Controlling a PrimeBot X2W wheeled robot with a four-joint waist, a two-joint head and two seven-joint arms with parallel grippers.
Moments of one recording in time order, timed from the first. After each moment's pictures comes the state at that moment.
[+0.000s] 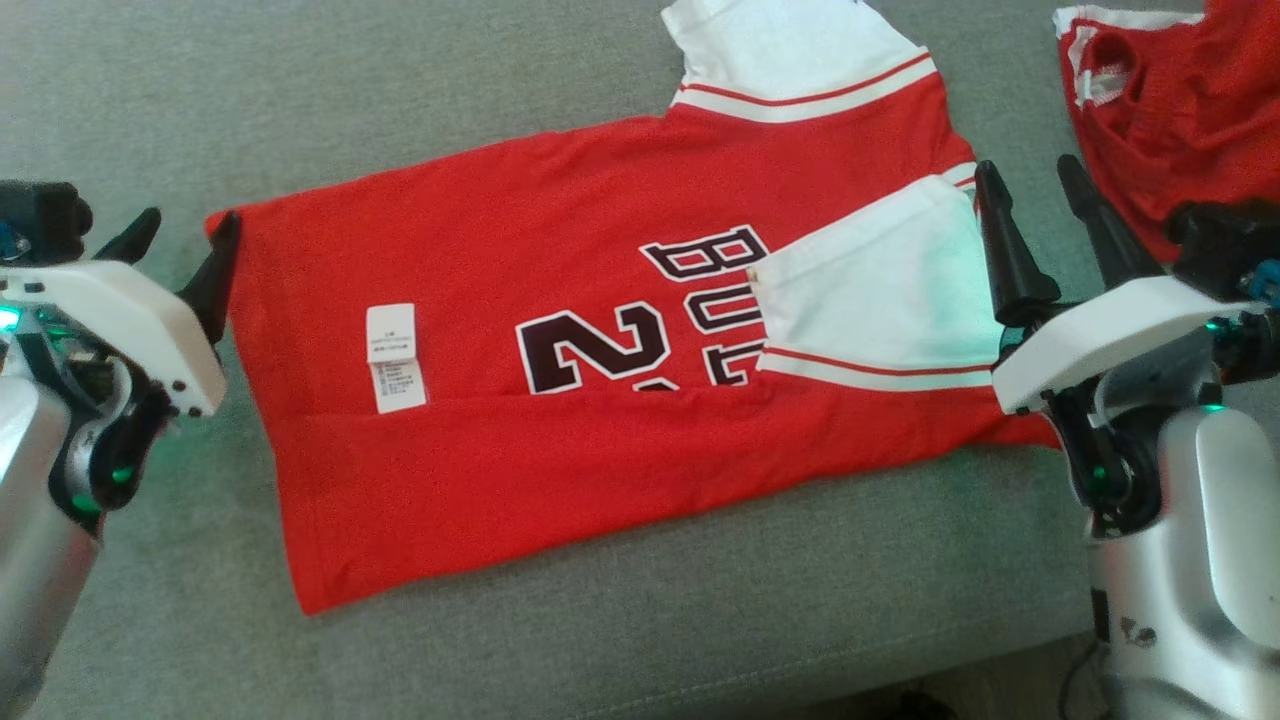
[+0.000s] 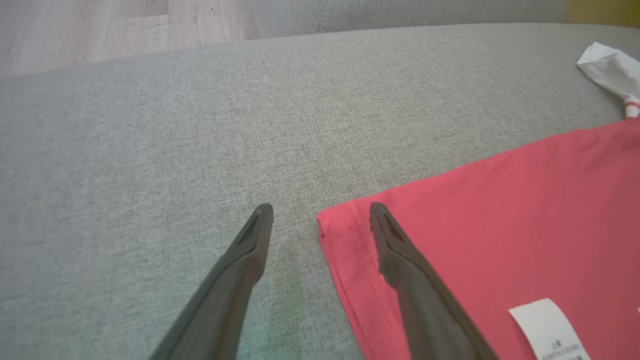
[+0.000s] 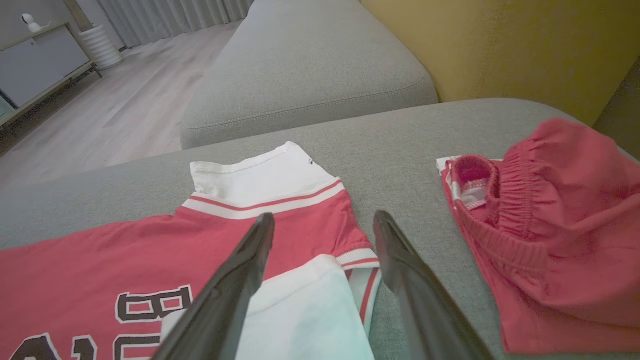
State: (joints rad) left arm -0.62 0.64 -0.56 0.32 -0.85 0.03 0.33; right arm -0.35 -0.05 0.00 0.05 0.26 0.12 0.29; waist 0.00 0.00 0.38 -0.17
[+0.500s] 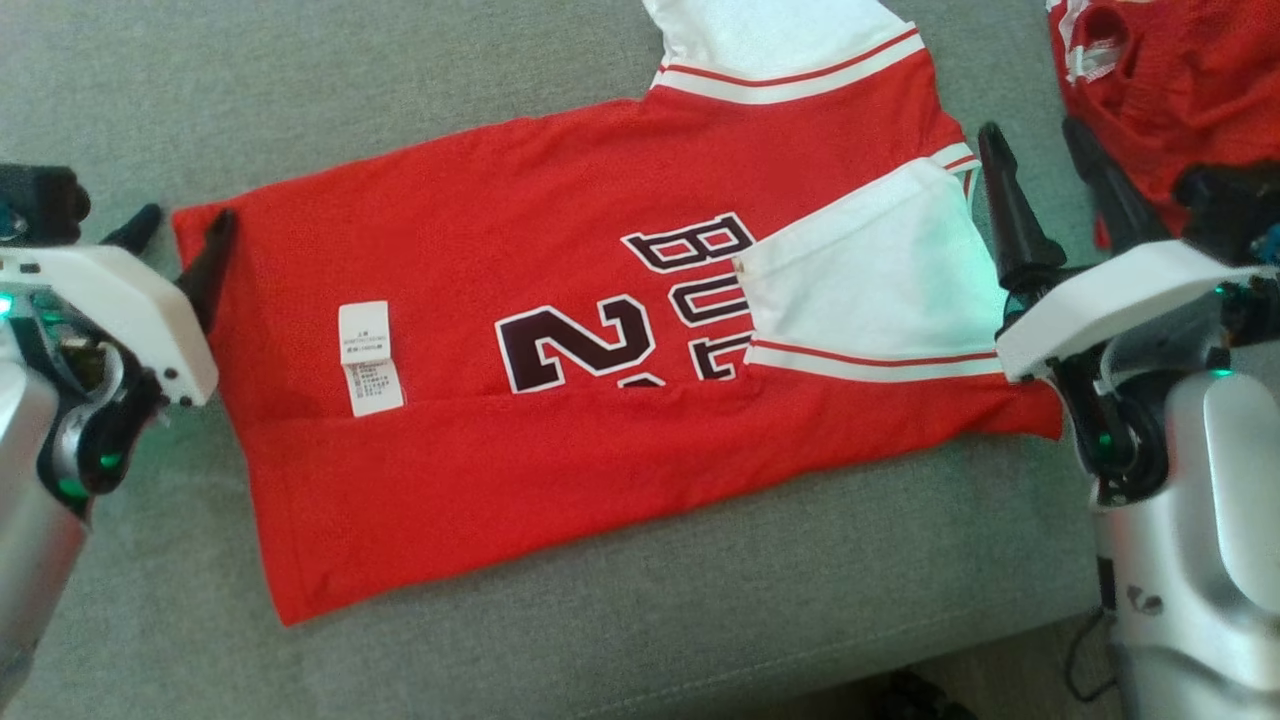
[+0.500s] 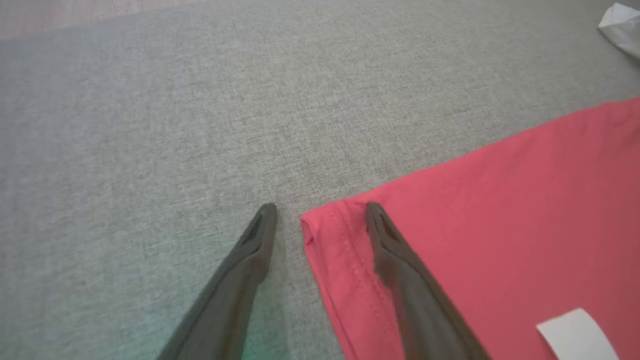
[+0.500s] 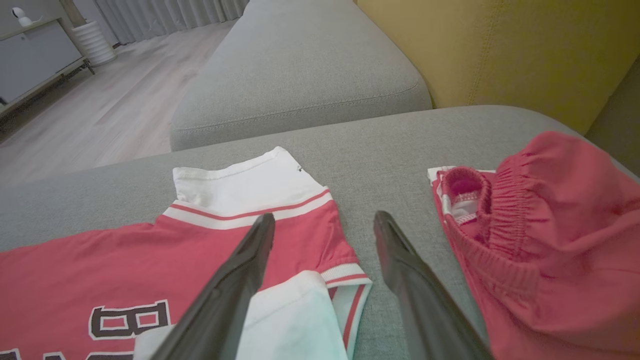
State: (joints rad) left arm -0.65 0.65 -0.57 0.35 -0.86 0.02 0.38; right arm -0.40 -0.07 0.02 0.08 0.27 0.12 0.27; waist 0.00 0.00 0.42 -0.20
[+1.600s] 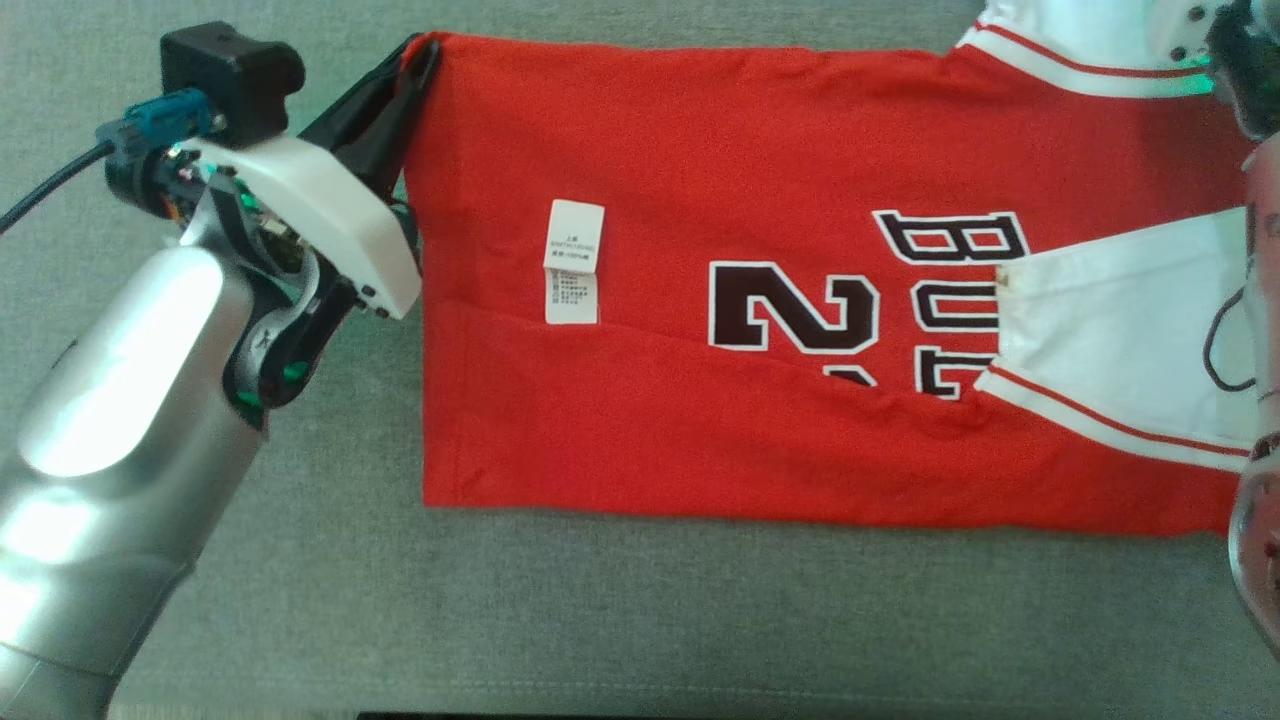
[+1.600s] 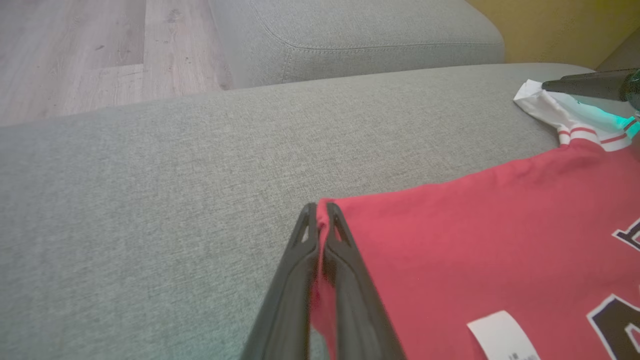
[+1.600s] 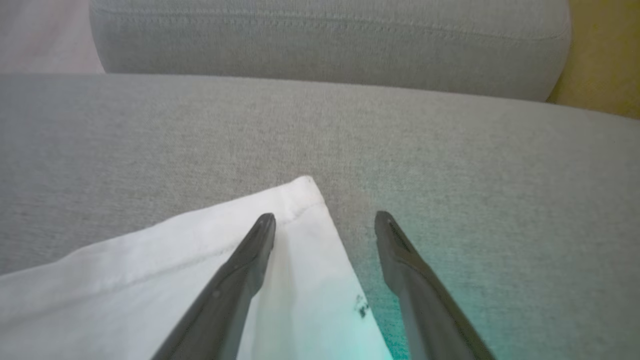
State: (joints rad) left arm -0.83 0.46 -0.68 0.22 -0.76 -0.04 0.25; right arm -1.12 -0.21 -0.06 0.82 -0.01 0.12 0.49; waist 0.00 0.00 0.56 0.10
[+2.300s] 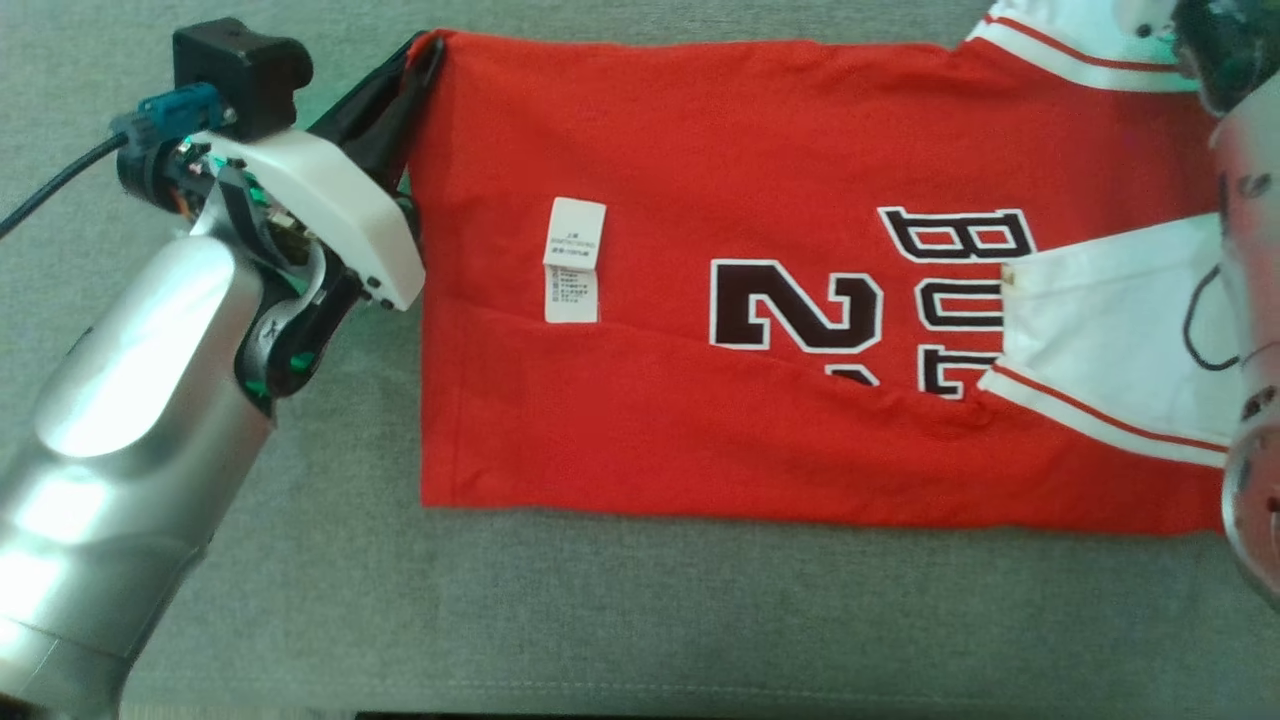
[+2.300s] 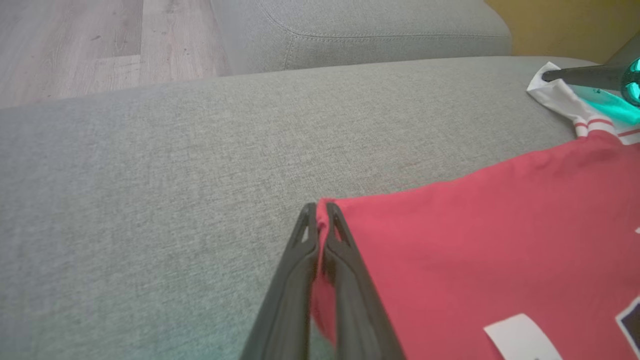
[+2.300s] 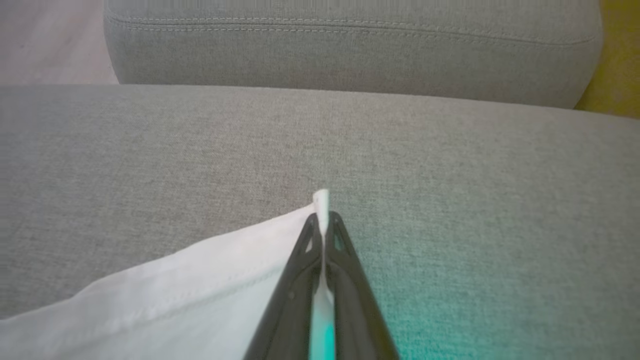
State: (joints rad) left arm -0.86 0.43 -0.70 0.31 -0.76 -0.06 0.21; right arm -1.24 -0.17 -0.10 1.05 -0.07 0.12 0.35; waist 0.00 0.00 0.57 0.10
